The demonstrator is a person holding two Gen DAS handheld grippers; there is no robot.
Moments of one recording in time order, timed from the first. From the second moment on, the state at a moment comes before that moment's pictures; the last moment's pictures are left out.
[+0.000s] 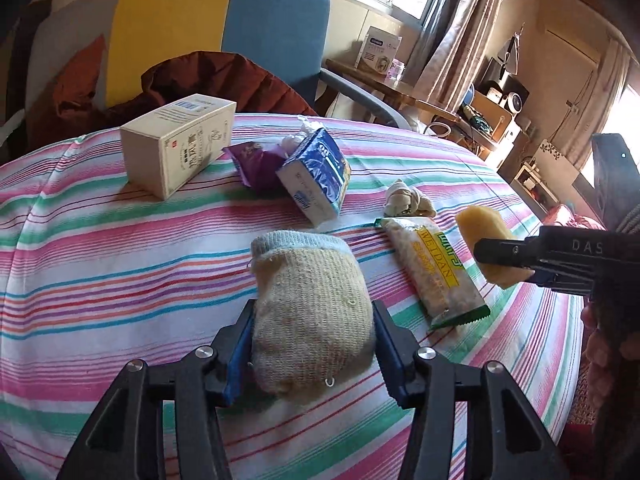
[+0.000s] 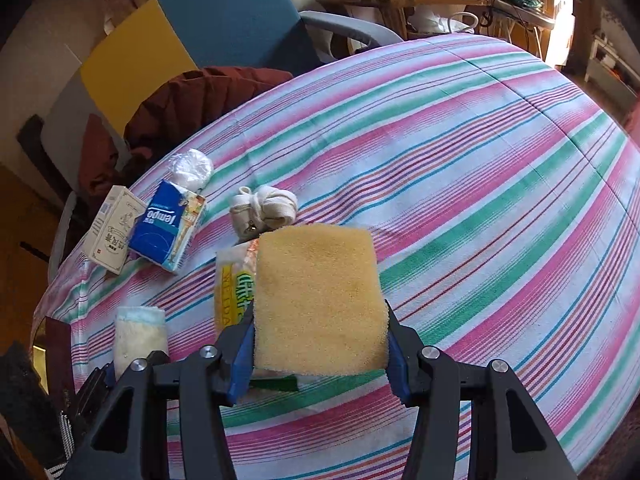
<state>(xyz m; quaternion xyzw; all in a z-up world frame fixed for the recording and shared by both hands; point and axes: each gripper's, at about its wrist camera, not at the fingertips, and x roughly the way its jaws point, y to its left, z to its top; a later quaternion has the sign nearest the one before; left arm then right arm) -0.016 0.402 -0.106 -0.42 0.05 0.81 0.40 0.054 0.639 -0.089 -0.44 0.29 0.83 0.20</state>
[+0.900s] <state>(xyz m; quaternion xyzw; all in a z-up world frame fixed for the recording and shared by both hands) 0.016 0.279 -0.085 -0.41 -0.01 0.82 0.40 0.020 0.534 -0.095 -0.47 0.11 0.87 0.05</state>
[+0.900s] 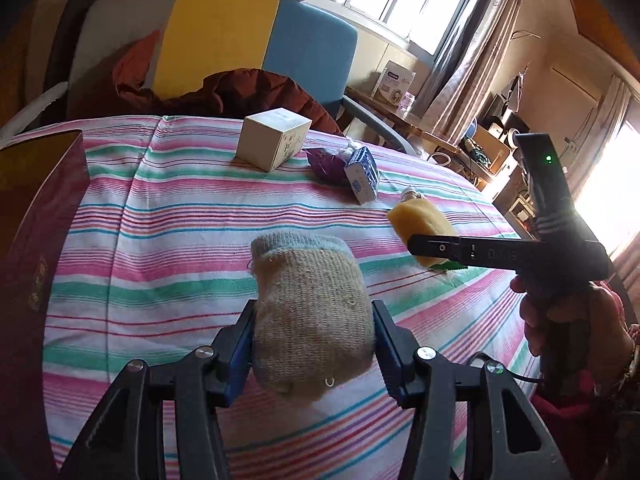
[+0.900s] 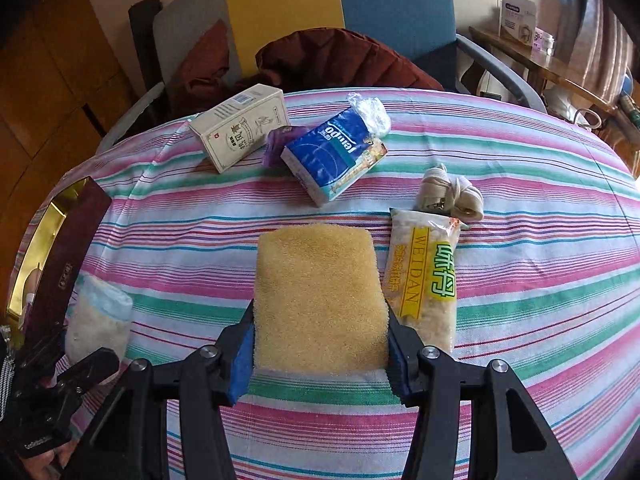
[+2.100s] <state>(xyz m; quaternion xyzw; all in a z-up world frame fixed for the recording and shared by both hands) -0.055 0.092 -0.078 -0.45 -0.11 0.87 0.19 0.015 0.472 -0.102 -0.48 0.05 0.88 -0.03</state>
